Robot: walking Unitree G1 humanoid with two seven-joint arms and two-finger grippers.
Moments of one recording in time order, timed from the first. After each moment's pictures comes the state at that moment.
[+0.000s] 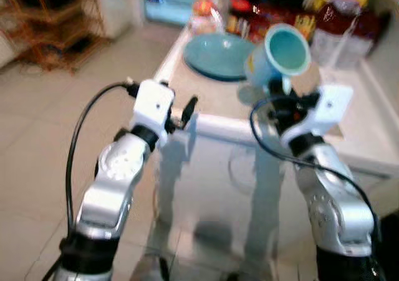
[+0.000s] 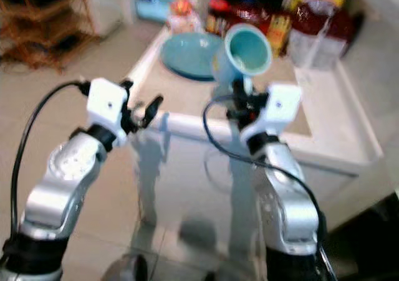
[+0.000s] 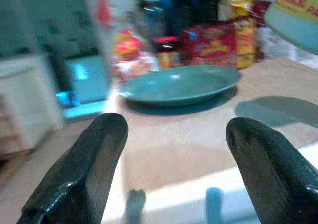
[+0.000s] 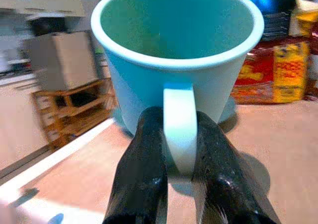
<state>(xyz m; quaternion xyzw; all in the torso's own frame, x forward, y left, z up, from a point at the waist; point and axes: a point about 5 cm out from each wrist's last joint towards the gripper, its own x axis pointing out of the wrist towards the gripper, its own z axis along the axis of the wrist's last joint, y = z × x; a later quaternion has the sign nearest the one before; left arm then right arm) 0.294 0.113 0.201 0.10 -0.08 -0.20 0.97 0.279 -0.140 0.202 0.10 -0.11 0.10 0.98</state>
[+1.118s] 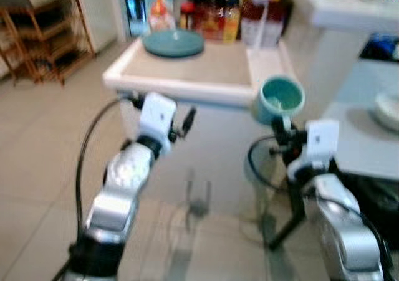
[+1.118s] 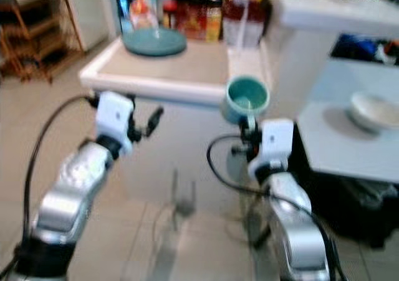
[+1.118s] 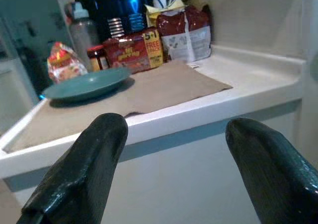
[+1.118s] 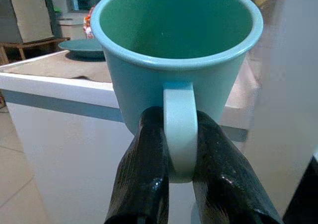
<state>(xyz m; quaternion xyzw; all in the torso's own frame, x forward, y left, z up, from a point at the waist) 0.297 0.119 0.176 0.12 -0.05 -0.17 0.98 0.260 -0.152 0.150 0.01 -0.02 0.09 1.00</state>
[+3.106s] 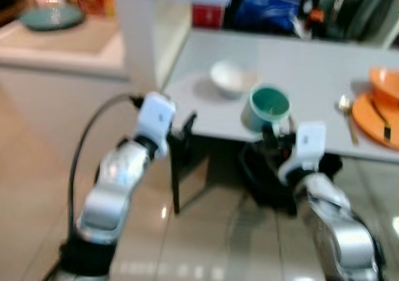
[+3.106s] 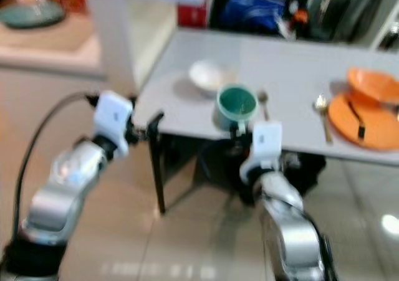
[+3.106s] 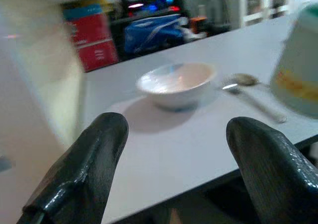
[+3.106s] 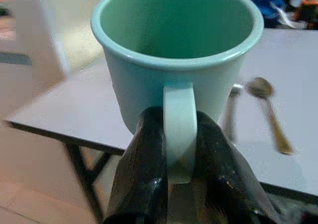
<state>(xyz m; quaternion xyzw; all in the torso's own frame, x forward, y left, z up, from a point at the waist) 0.291 0.108 0.177 0.12 -0.03 -0.24 0.96 0.259 -0.149 0.139 0.02 0.05 0.09 0.99</state>
